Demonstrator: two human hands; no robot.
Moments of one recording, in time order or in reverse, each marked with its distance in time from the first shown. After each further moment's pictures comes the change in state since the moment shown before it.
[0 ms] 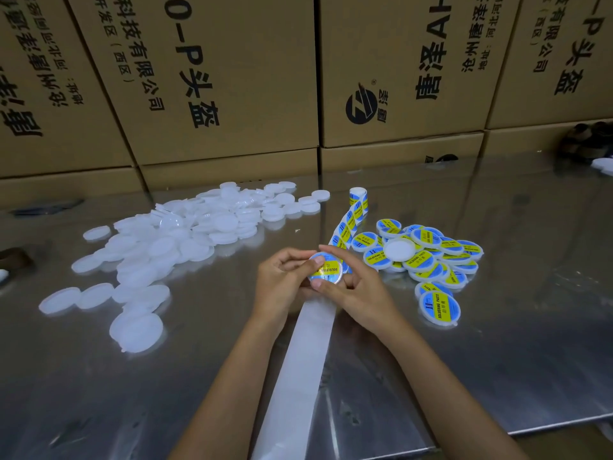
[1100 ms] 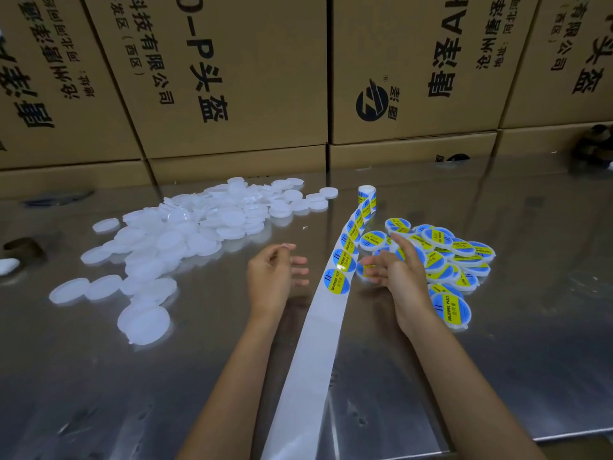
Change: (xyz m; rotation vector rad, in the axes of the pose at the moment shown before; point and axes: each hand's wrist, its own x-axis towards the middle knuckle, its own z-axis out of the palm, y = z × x) left_hand 0.012 0.001 -0.011 0.172 0.314 0.057; right_hand 0.016 -0.007 -0.028 0.334 0.458 0.318
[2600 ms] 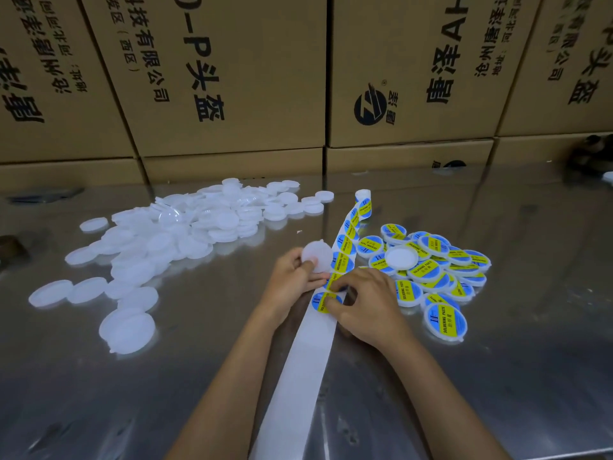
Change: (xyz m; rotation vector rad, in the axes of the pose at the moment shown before) left_hand 0.012 -0.004 0.028 0.046 -0.357 -0.150; right_hand -0.008 0.032 0.008 -1.114 -0.195 -0.592
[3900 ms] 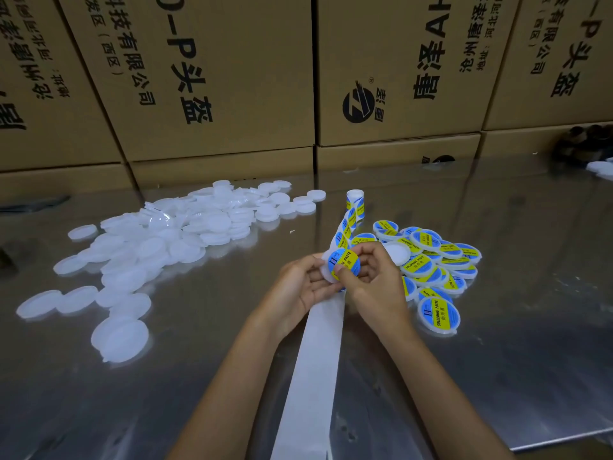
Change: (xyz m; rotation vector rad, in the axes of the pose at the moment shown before) left_hand -0.019 0.009 0.010 -0.454 -0.224 -0.196; right_hand 0.003 -0.015 -0.016 0.814 0.264 0.205
